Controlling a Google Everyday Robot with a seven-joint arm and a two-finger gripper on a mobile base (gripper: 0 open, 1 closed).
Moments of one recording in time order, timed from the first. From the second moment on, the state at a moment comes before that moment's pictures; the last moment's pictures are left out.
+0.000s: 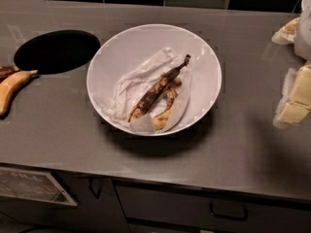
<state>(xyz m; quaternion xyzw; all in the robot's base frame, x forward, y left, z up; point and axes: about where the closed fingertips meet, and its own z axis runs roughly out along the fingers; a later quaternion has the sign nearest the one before) 0.438 -0.217 0.976 -0.60 0.78 -0.03 0.16</state>
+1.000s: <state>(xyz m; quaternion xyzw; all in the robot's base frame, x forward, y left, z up) 0.443 -0.159 1.020 -0.67 0.71 -0.08 0.18</state>
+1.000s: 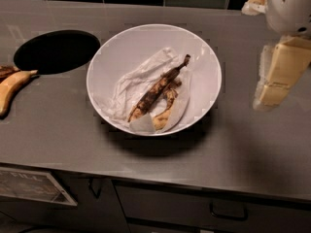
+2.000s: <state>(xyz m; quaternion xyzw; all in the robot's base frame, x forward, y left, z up) 0.447 -0.086 1.038 -0.75 0.63 -0.09 0.19</state>
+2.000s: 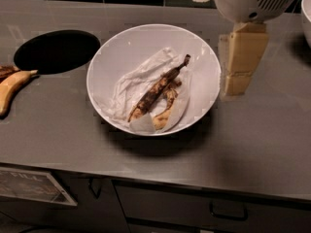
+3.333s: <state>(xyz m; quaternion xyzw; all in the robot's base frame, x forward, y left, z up) 0.488 -0.046 1.002 -0.80 0.57 -0.06 0.18</state>
